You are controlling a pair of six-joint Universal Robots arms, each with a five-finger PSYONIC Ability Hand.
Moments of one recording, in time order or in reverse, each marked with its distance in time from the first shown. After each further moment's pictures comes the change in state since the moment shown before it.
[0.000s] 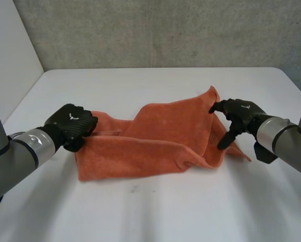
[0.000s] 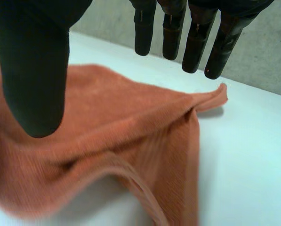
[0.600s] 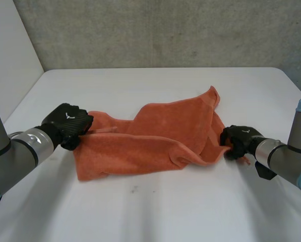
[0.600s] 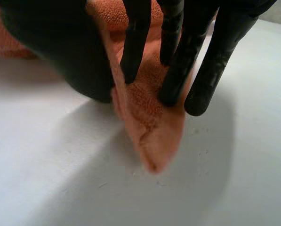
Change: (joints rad) left arm 0.012 -0.022 0.002 0.031 -0.027 0.001; right arm -0.080 0.266 -0.024 -0.083 -0.019 -0.072; left_hand 0.000 0.001 0.003 0.000 0.000; right_hand 0.513 0.085 0.768 0.824 0.795
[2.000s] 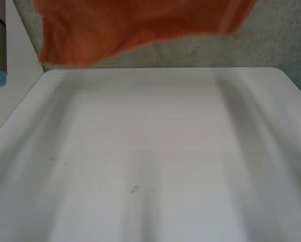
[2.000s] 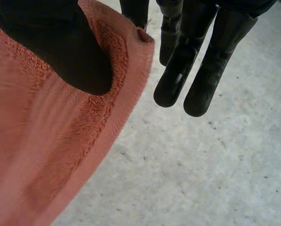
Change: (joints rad) left arm -0.024 -0.047 0.612 0.506 -0.315 -0.105; right arm 0.090 -0.227 -0.667 -0.328 0.262 -0.064; left_hand 0.000 0.004 0.004 0.005 0.000; right_hand 0.177 0.000 0.082 0.047 0.047
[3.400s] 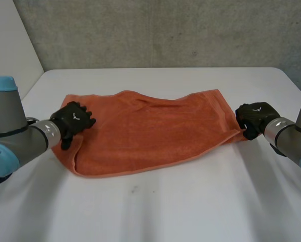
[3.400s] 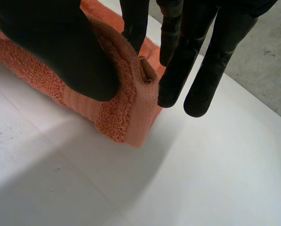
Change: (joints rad) left arm 0.043 -0.267 -0.276 -0.661 0.286 0.524; right arm -0.089 0.163 0.558 0.354 -0.147 -0.201; left_hand -0.809 -0.881 -0.887 -0.882 -0.830; right_hand 0.000 0.000 0.000 0.000 0.003
